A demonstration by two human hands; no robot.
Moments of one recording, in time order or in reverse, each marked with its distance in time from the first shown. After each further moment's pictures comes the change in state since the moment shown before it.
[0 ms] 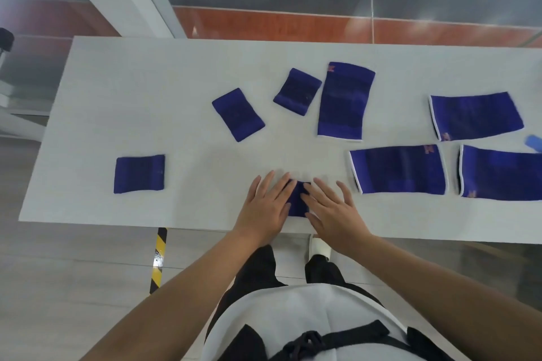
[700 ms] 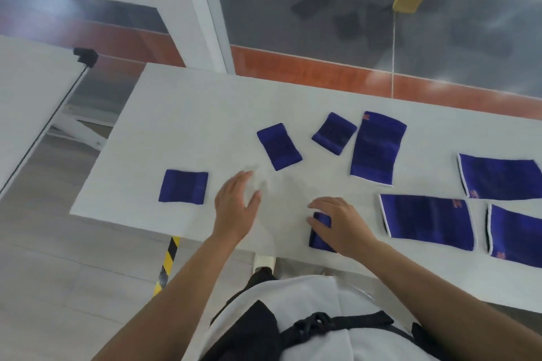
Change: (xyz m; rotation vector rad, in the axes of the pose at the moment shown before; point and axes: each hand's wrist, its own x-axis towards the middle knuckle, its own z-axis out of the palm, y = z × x) left_hand -0.034 -0.091 -0.064 -0.530 0.439 -0.534; right_hand 0.060 -0.049 -0.070 0.371 -0.018 0.074
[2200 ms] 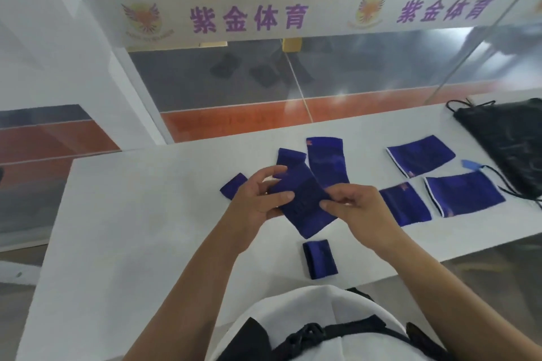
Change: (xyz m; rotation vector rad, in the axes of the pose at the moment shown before) left_hand 0.058 0.135 -0.084 -0.962 -0.794 -0.002; right_hand -0.033 -0.086 -0.090 0.665 0.543 0.334
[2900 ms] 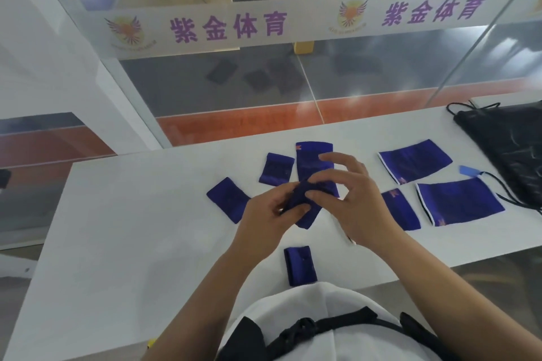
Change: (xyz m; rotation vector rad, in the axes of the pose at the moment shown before) left_hand 0.006 -0.019 0.080 0.623 0.138 0.310; right_hand 0.012 -0.003 -0.053 -0.179 0.082 -0.320
